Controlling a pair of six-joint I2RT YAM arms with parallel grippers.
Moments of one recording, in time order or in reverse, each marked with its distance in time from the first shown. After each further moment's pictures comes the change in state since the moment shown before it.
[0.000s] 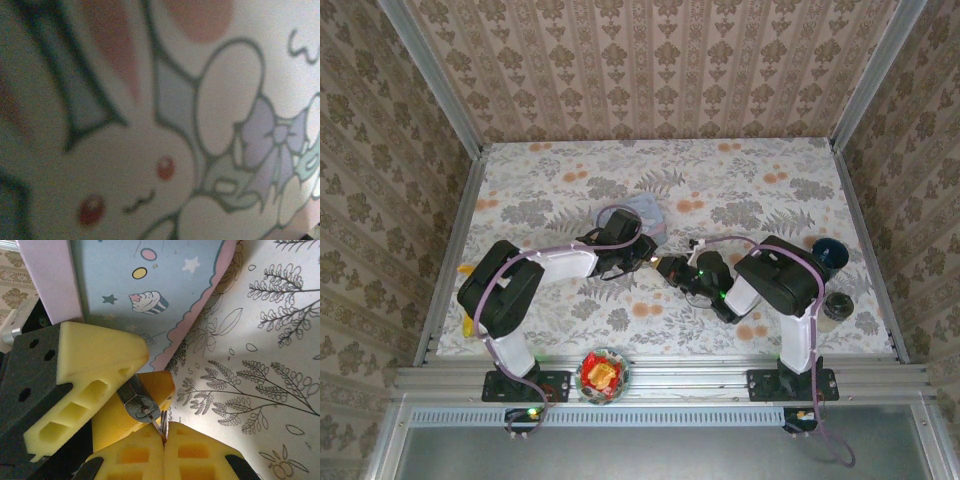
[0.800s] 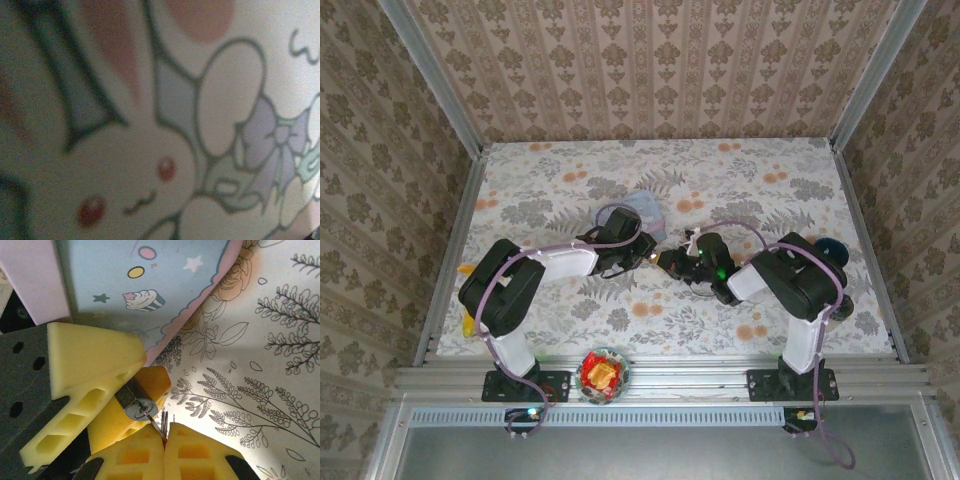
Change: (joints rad) left arm 0.006 0.009 0.011 0.005 -0.010 -0.019; right arm -0.086 -0.099 0.121 -0.372 -0.192 -0.138
